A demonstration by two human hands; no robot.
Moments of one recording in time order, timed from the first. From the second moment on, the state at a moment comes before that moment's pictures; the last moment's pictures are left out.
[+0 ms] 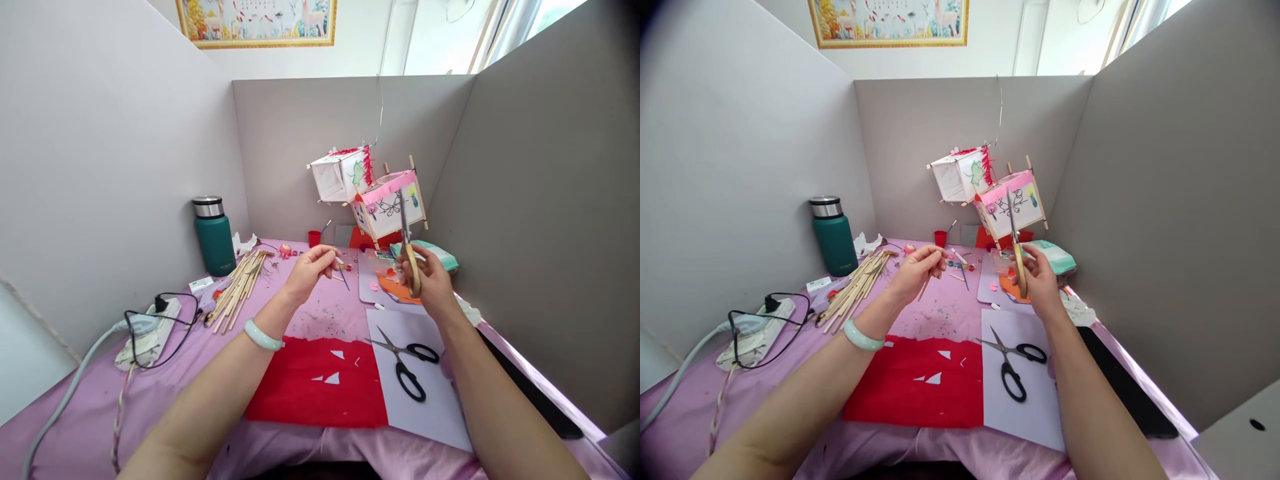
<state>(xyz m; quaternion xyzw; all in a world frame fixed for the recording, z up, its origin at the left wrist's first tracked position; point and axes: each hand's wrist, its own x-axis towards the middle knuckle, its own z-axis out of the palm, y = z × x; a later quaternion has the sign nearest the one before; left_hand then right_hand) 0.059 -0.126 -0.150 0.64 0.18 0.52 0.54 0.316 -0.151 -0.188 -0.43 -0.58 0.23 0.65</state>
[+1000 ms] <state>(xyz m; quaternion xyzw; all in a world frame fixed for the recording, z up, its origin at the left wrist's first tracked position) 0.056 -0.115 -0.193 0.68 0.25 0.57 0.39 0.253 -0.176 -0.199 -0.46 -0.80 -0.05 0.39</state>
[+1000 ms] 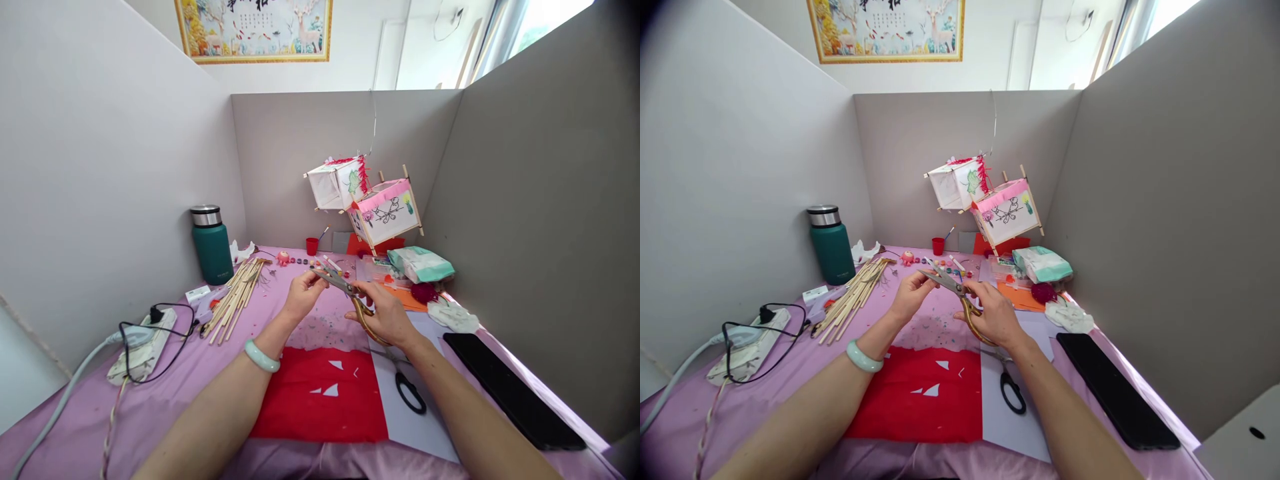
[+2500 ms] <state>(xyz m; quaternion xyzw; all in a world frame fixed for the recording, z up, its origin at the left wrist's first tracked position) 0.052 -0.110 -0.198 0.71 0.27 0.54 0.36 0.244 -0.175 -0.207 -0.47 -0.78 -0.05 0.40</state>
